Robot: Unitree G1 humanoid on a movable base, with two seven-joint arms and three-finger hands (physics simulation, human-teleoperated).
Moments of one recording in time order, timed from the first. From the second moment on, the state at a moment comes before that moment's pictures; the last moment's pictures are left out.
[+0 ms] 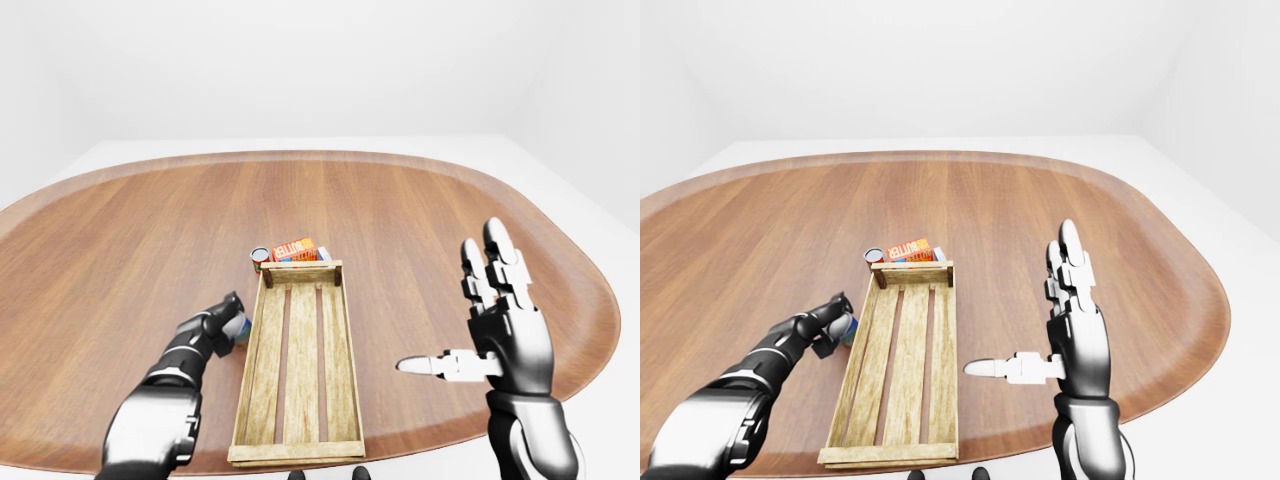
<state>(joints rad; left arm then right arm) -0.72 0.33 -0.03 1.38 0.93 -0.02 -0.23 0.37 0.02 -0.01 -0.80 -0.03 0.09 0.07</state>
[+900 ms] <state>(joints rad) -0.65 0.53 0.06 0.90 0.78 0.00 -0.46 0.37 0.01 0.00 -0.80 -0.03 0.09 0.07</state>
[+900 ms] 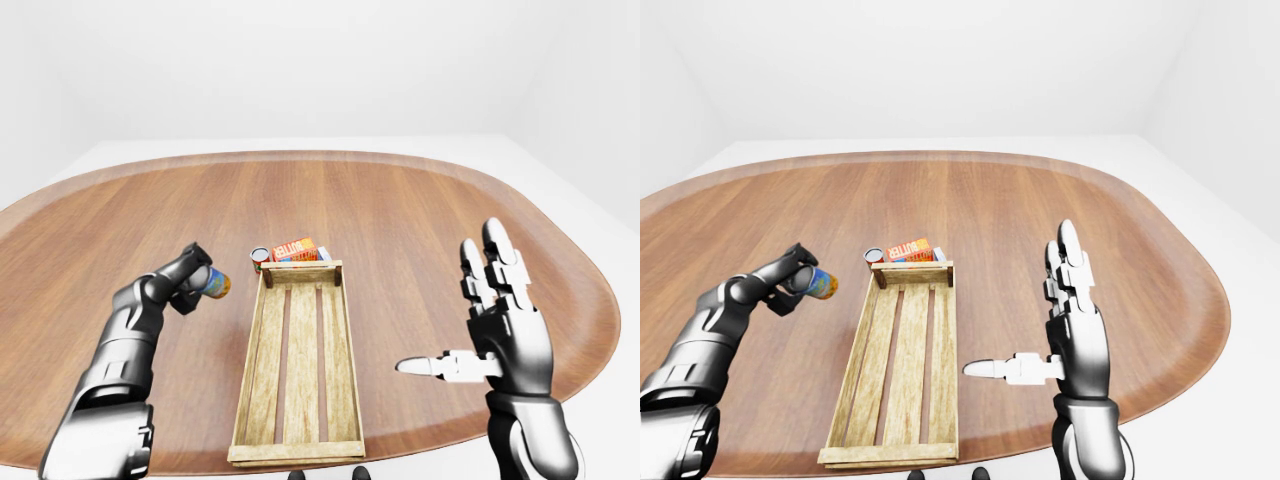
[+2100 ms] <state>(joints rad) -0.50 0.21 -0.01 -0.07 1.04 0.08 -0.70 0.37 0.01 -0.01 -0.81 -0.02 0.09 0.07</state>
